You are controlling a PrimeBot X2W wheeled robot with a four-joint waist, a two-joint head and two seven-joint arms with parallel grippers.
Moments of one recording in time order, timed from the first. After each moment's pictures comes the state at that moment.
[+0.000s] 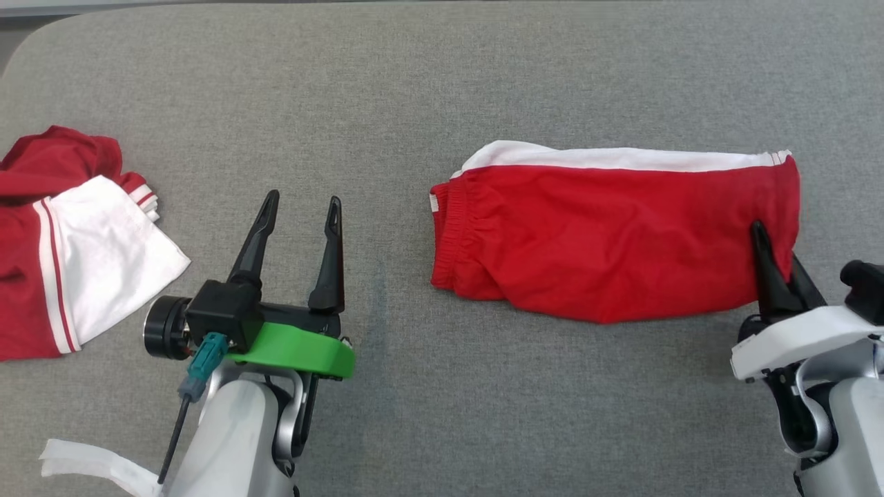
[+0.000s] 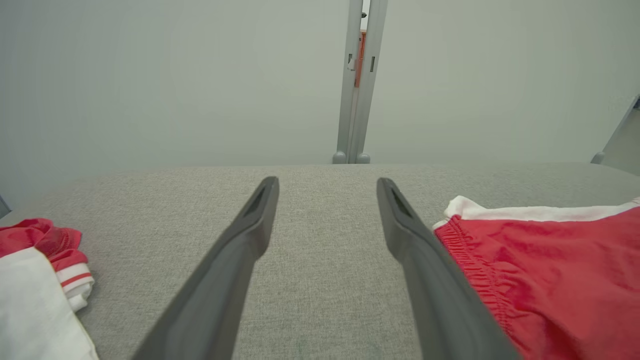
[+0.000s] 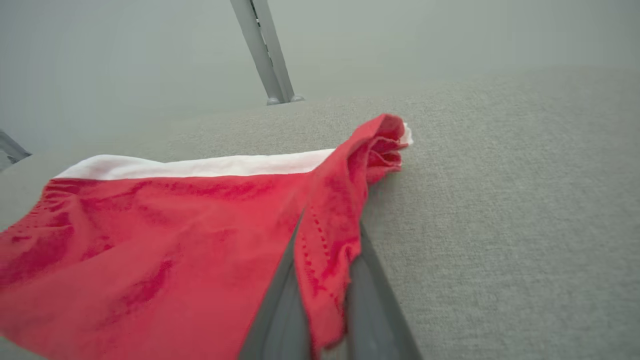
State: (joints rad) left arm -0.31 0.05 -0.25 0.20 -0.22 -0.01 -0.26; right arm -0.17 -0.22 -0.04 0.16 0.38 0.13 -0.08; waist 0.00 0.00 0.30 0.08
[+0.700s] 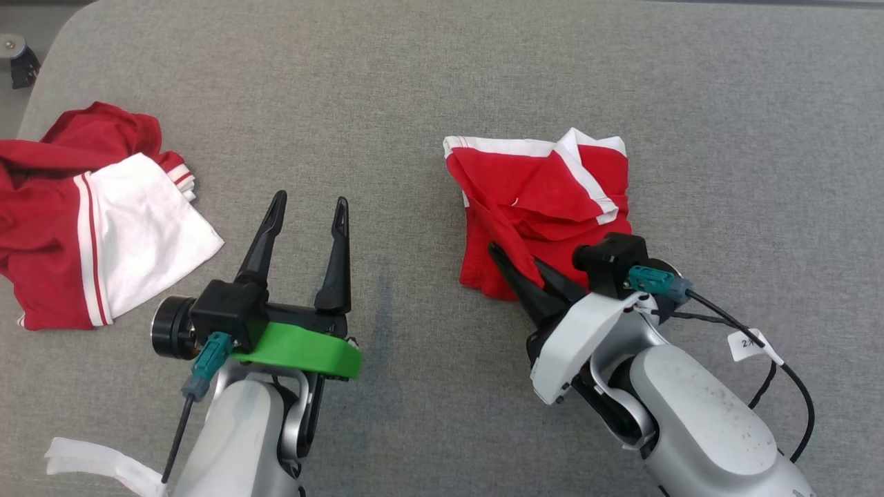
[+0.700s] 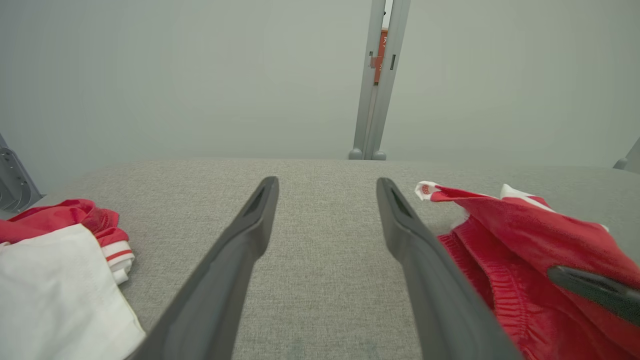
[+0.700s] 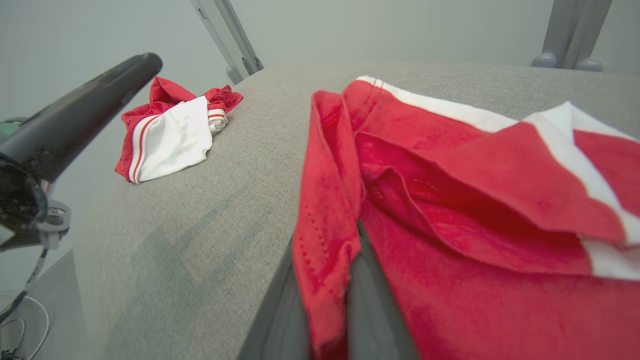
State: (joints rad) left arm -0.31 0.05 -0.27 0.20 -0.24 -0.01 -0.26; right arm -0.42 -0.15 0.53 0.22 0.44 0.13 0.04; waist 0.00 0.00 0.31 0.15
